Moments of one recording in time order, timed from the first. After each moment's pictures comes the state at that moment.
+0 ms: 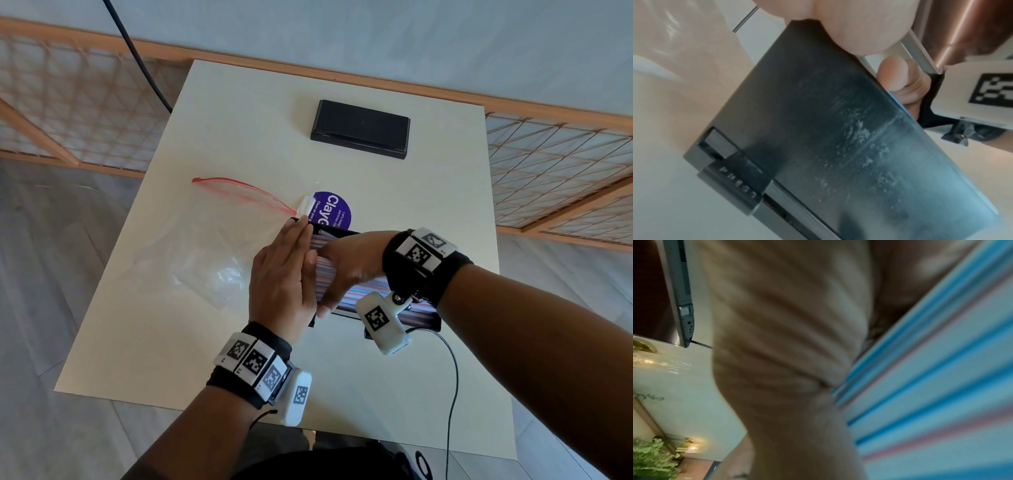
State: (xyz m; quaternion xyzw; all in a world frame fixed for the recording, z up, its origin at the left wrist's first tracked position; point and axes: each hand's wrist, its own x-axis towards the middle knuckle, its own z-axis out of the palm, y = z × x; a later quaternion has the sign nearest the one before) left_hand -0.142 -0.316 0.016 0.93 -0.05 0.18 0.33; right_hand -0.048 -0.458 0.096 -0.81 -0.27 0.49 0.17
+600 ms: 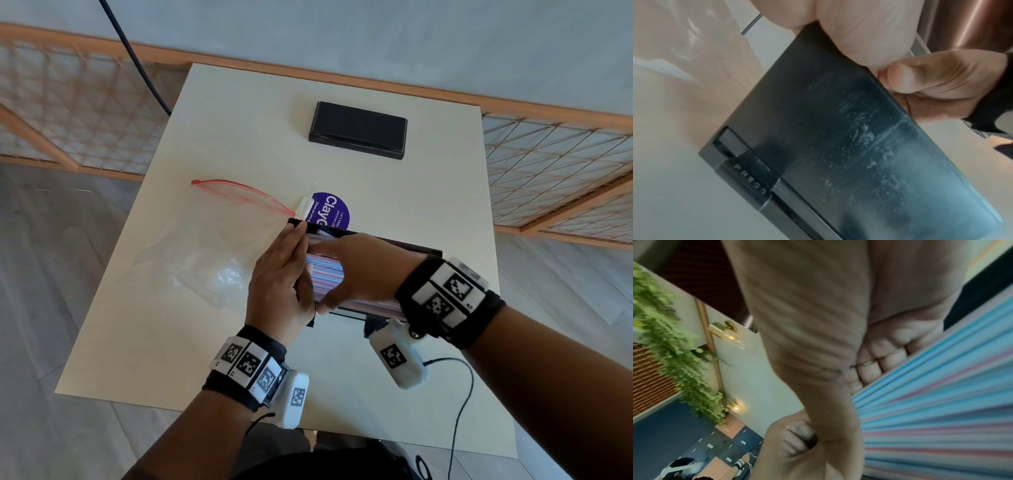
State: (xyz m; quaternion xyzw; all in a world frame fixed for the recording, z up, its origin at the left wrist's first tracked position) left_hand -0.147 -0.308 0.011 0.91 -0.10 0.19 0.36; right_hand -0.078 -0.468 0.110 -0.89 -0.27 0.32 0.17
